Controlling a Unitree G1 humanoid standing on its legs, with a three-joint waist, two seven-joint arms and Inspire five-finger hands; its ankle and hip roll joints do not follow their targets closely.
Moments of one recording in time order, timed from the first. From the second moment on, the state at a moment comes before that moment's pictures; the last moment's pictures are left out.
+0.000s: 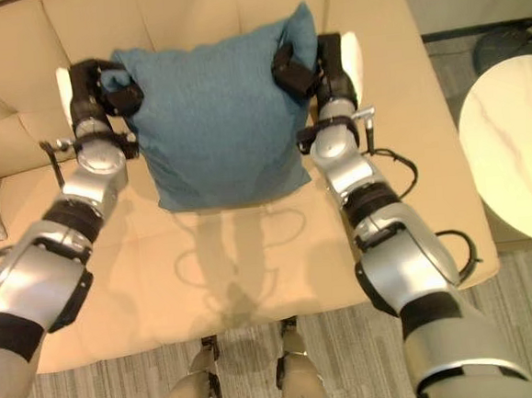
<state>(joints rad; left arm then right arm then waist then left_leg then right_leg) -1.39 0.39 -0.53 1.28 -0.38 -0.05 0.51 -1.28 -0.49 0.56 1.02 0.33 -0.07 -0.46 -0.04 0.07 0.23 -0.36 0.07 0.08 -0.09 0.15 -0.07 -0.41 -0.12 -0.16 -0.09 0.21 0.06</state>
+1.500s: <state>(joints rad) 0.13 0.28 0.11 0.94 -0.41 -0.02 0.16 -0.04 -0.36 -0.34 0.70 0.40 -0.10 -0.39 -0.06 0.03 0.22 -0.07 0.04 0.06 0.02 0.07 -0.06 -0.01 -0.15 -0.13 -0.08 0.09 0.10</state>
